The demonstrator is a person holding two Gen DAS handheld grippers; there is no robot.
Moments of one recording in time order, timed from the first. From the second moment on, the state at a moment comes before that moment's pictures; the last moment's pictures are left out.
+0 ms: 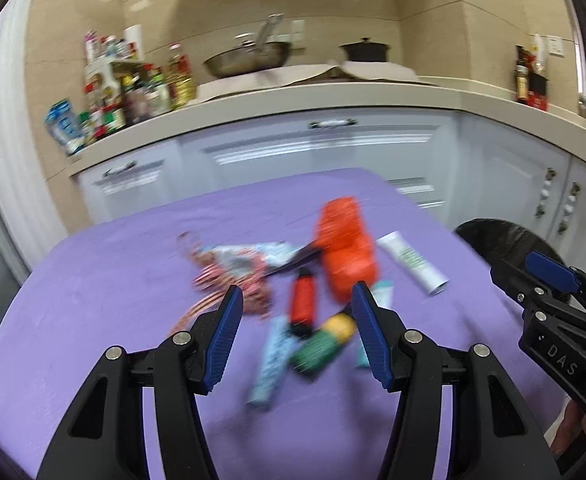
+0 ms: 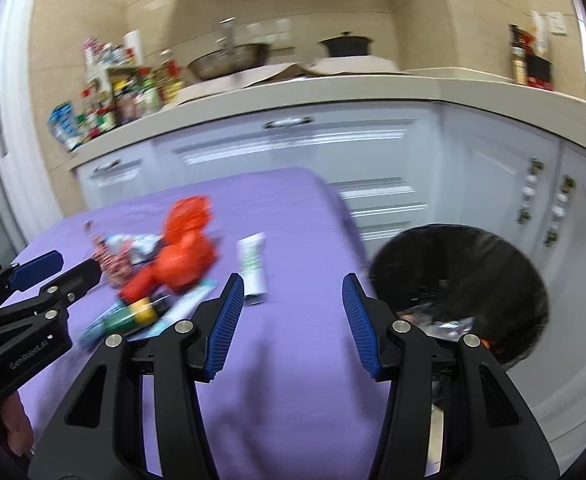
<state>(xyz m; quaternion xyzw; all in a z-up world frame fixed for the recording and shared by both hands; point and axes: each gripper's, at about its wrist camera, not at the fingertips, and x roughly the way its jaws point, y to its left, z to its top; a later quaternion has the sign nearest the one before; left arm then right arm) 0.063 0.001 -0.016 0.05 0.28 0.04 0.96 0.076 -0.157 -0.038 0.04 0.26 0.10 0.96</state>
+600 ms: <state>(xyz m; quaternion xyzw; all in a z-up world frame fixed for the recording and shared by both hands) 0.040 0.080 -0.038 0.01 0.30 0.09 0.95 0.072 -0.064 -0.062 -0.02 0.32 0.14 0.94</state>
